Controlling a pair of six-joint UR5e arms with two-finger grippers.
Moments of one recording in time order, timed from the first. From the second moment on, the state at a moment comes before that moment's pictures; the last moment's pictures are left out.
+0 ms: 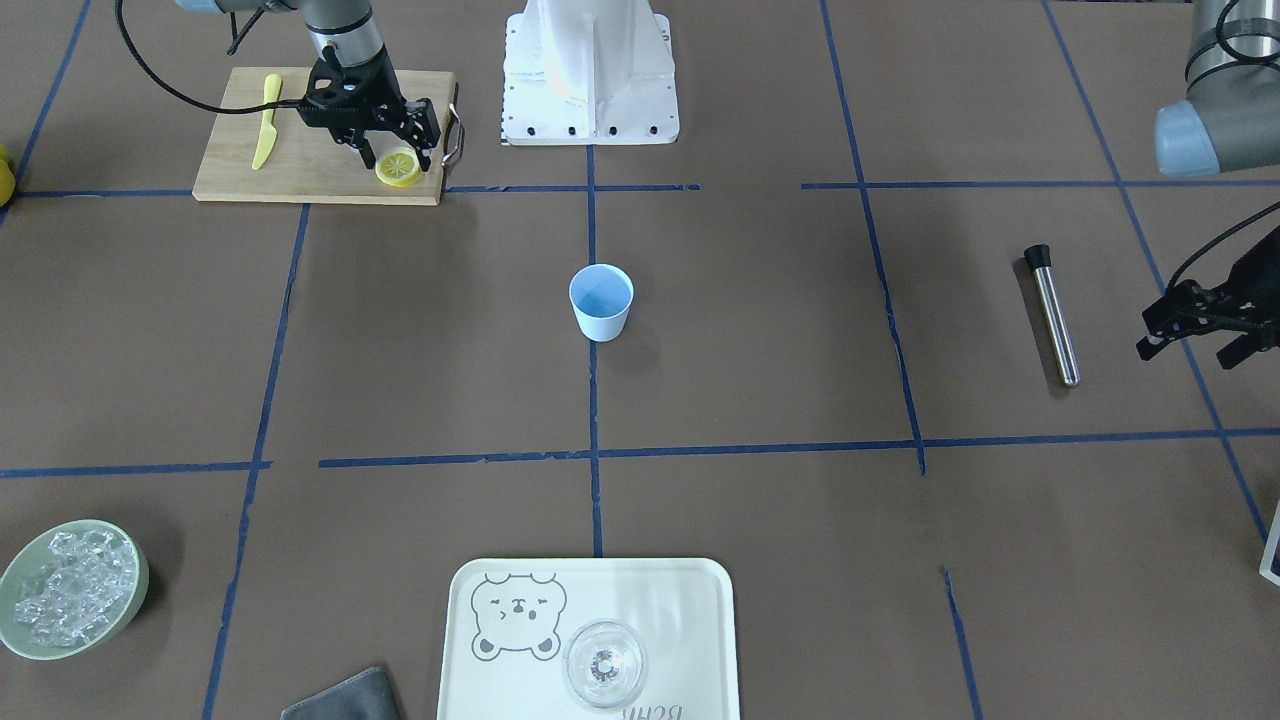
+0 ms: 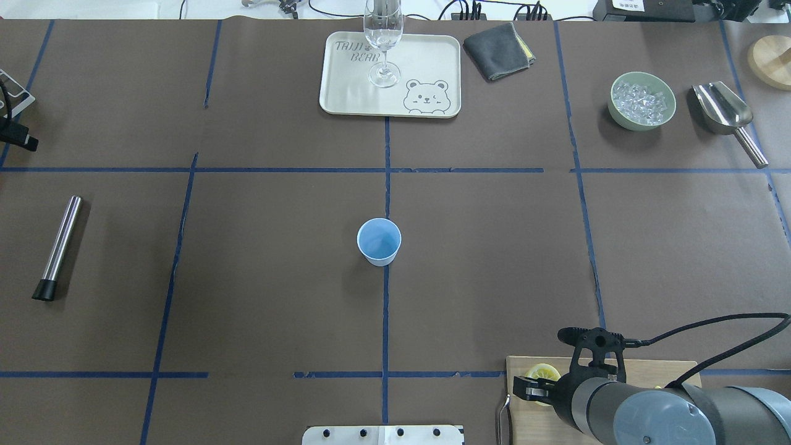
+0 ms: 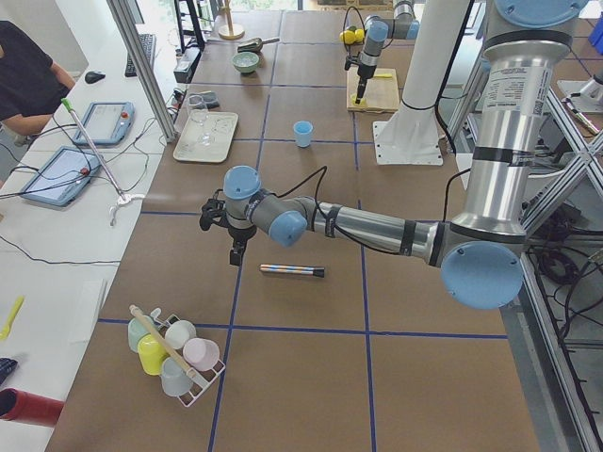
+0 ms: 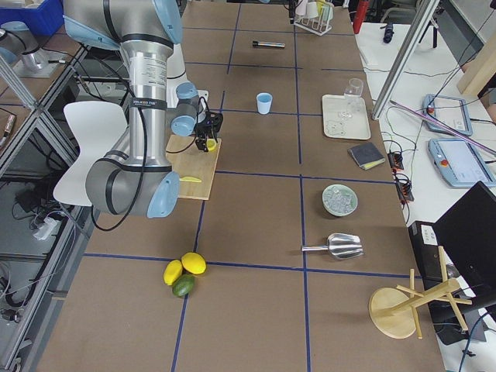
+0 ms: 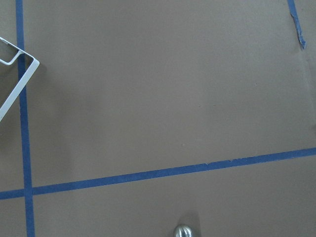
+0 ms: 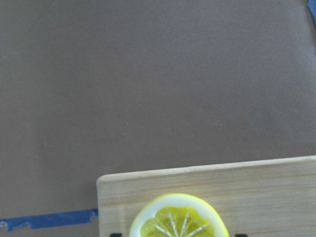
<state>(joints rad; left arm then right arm) -1.25 -1.67 -1.62 -1.98 -2.28 -0.47 0.04 -1.63 2.15 -1.25 1.44 1.69</state>
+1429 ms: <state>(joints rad) -1.25 -1.67 -1.63 -1.98 -2.28 -0.47 0.06 -1.65 2.20 -1.25 1.45 1.69</state>
